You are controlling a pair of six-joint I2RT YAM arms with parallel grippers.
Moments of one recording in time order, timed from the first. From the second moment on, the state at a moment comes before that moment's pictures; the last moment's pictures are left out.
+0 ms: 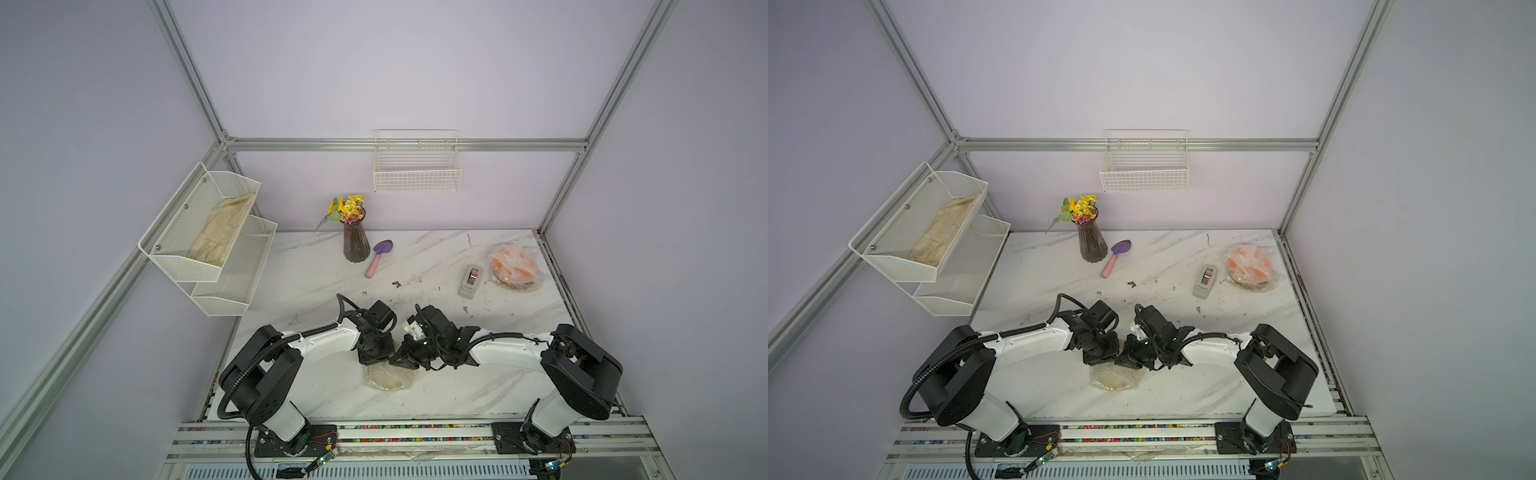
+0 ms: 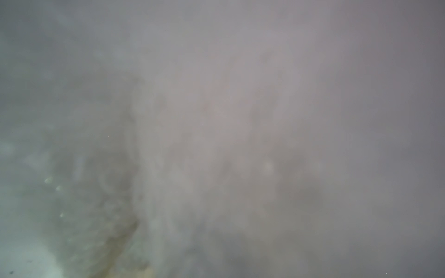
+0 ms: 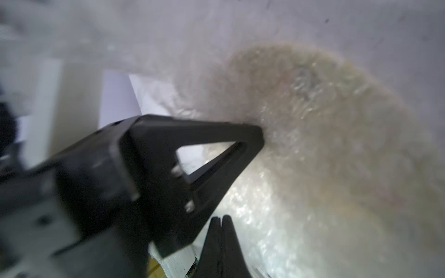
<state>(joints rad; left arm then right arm) -0.71 1.59 0.87 -0.59 0.16 -0.95 0.91 1.66 0.77 0.06 -0.57 1.21</state>
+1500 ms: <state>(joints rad) -0.69 1.10 0.71 -0.66 0.08 -0.89 0.91 1.75 0.78 0.00 -0.59 1.06</state>
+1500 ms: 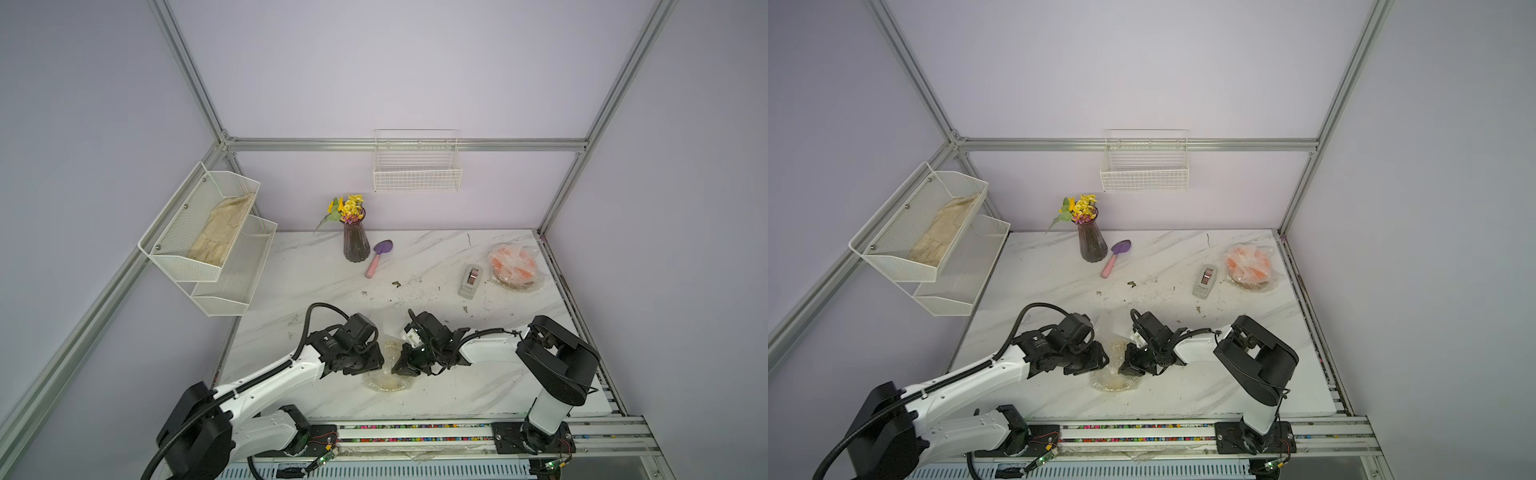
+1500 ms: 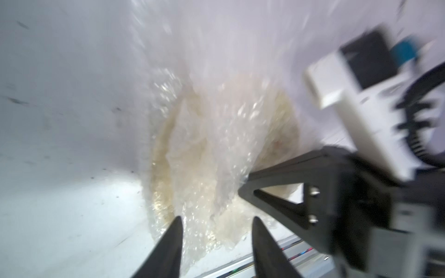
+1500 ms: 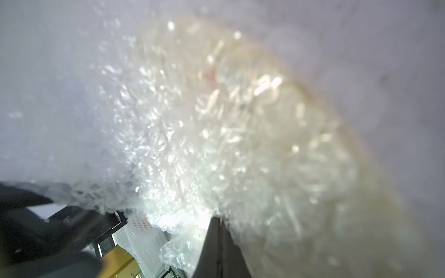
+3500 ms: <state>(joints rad) -0.62 1.54 0.67 -0.21 0.39 -0.91 0.88 1.67 0.79 0.00 -0.44 1.17</state>
